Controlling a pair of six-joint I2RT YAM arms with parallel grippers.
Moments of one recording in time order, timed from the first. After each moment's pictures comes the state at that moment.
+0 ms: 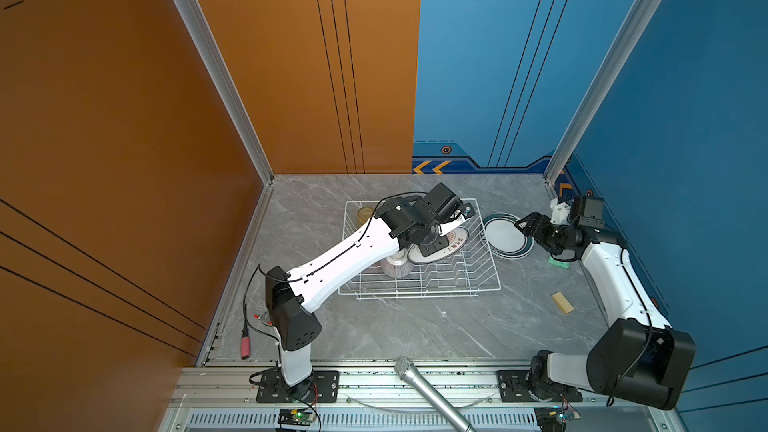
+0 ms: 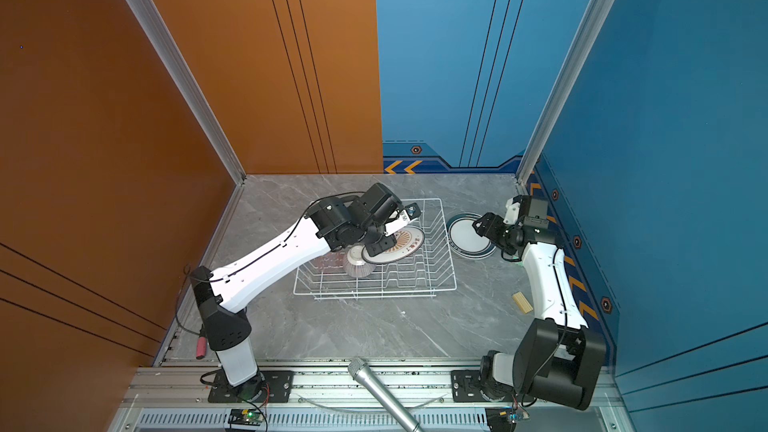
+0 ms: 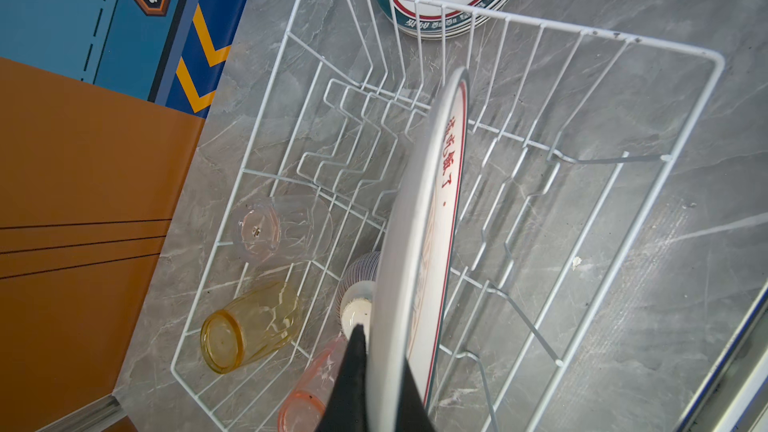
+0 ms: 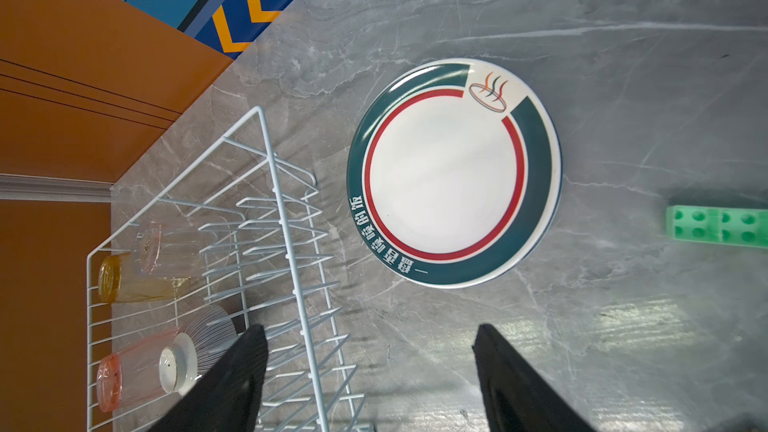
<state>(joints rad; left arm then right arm) -0.92 1.81 1.96 -1.10 -0.23 0.30 -0.24 1.31 1.07 -0.63 -0.43 0.36</state>
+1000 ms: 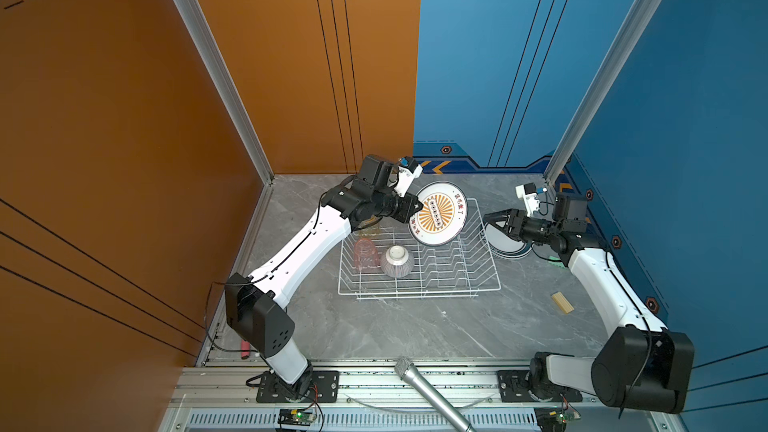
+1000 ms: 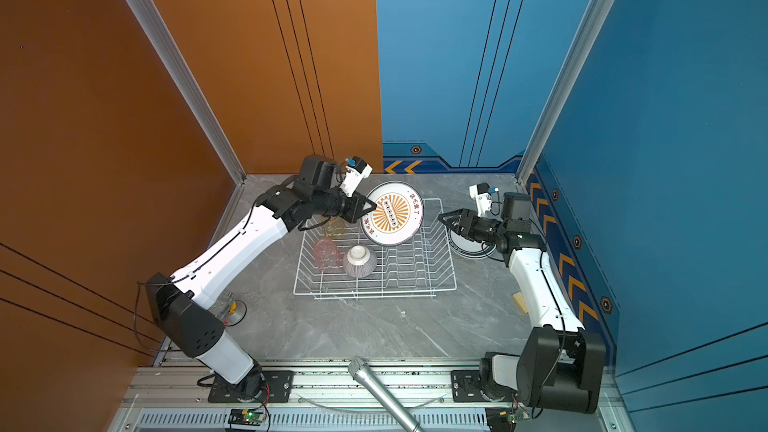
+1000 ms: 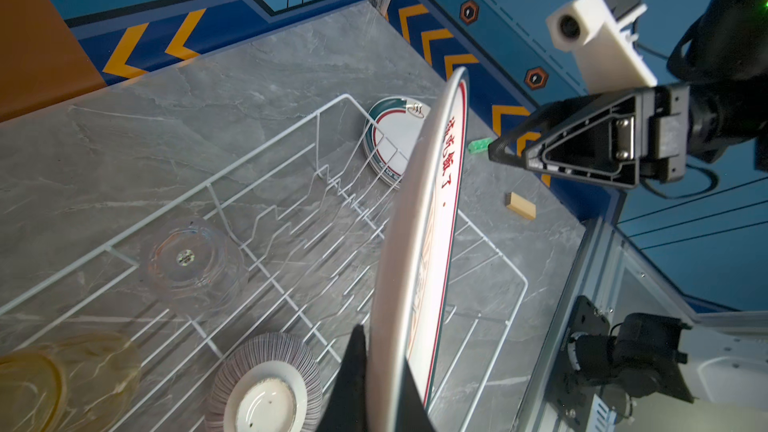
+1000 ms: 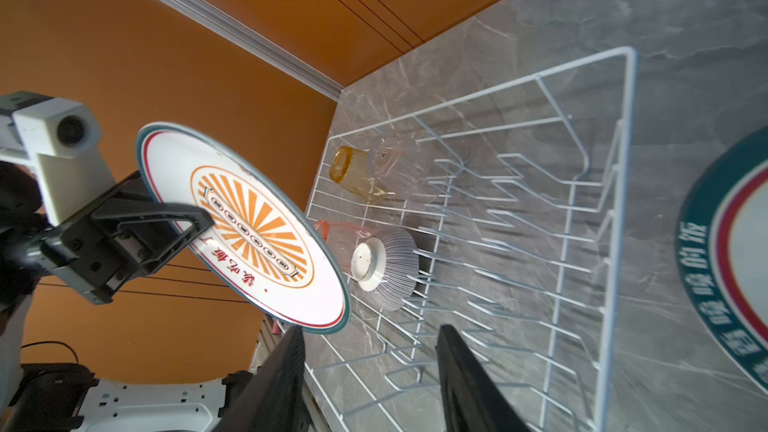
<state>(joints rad) -0.54 1.63 1.65 -0.62 0.42 -0.18 -0.08 1.29 0.99 -0.32 -0.99 0.43</state>
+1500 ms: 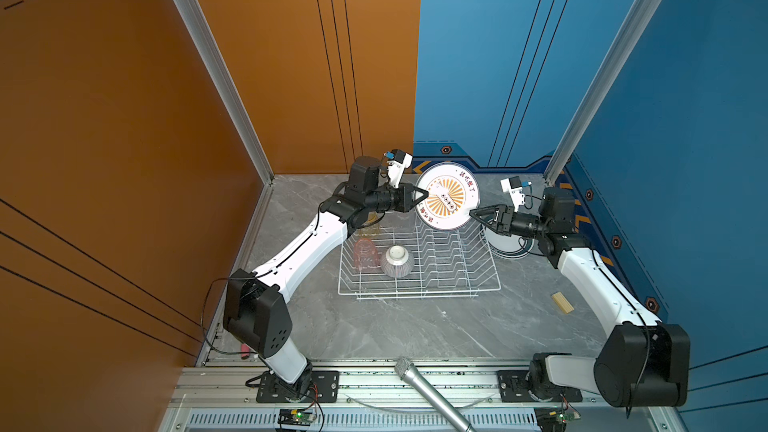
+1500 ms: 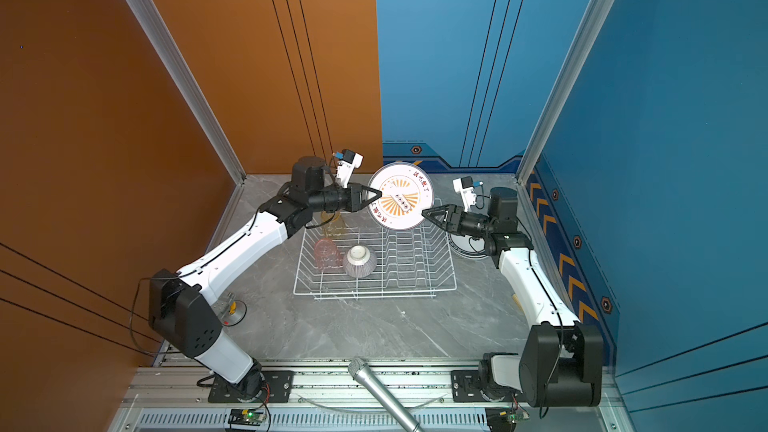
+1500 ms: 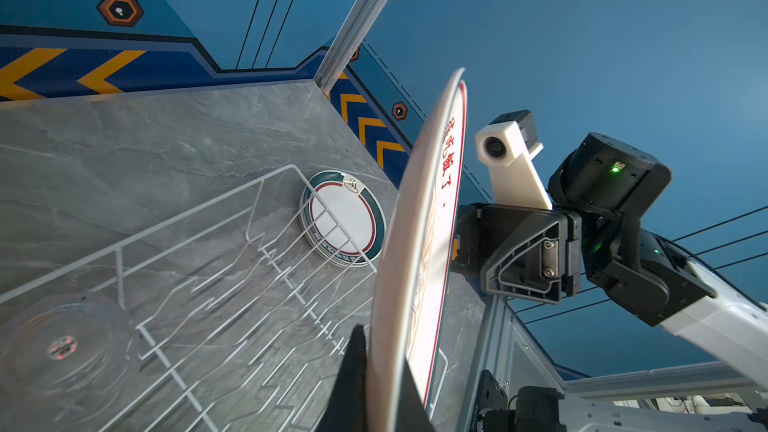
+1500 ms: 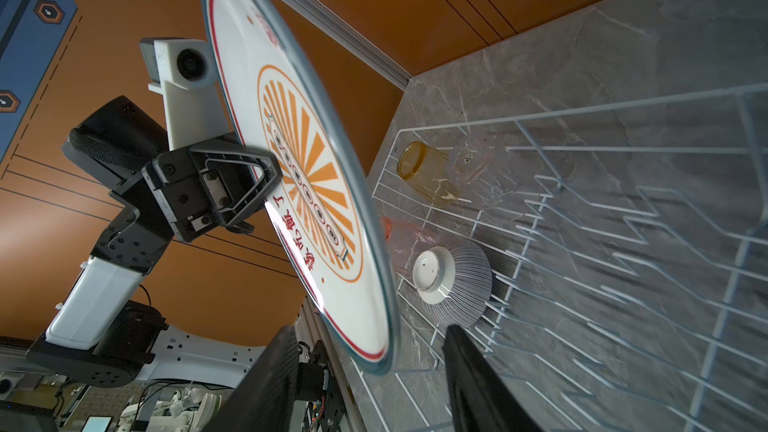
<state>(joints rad) -0.50 1.63 1.47 -0.17 0.62 -0.49 0.01 1.31 0.97 -0.07 -1.06 0.59</state>
